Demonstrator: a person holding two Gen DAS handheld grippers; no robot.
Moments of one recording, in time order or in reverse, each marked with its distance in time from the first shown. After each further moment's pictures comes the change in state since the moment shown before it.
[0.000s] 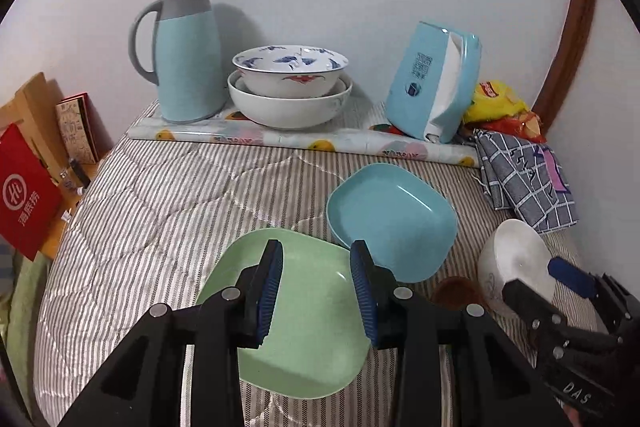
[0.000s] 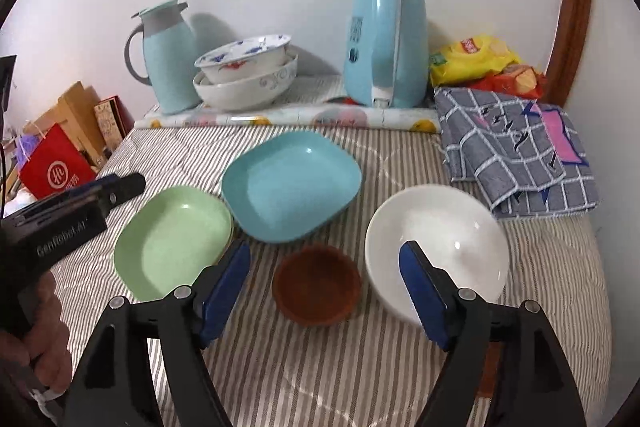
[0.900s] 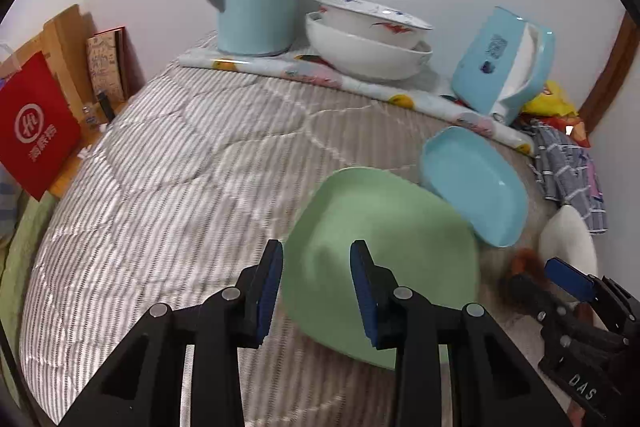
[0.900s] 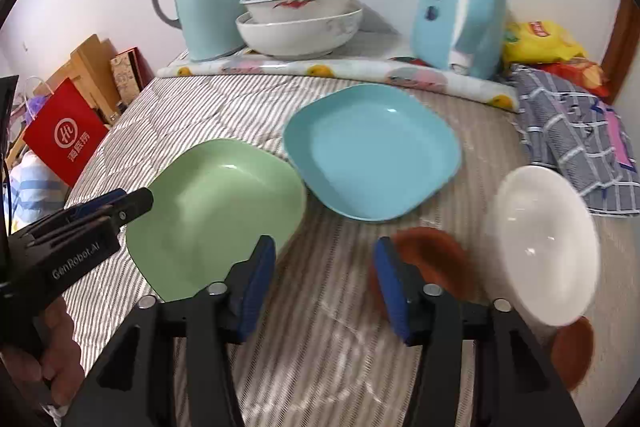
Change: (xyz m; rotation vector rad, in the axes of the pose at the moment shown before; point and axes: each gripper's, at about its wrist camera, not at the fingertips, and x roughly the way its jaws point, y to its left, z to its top) left arm 0.027 0.071 -0.040 -0.142 0.097 0.041; right arm 0.043 0.064 -0.014 -0.089 0.130 0.037
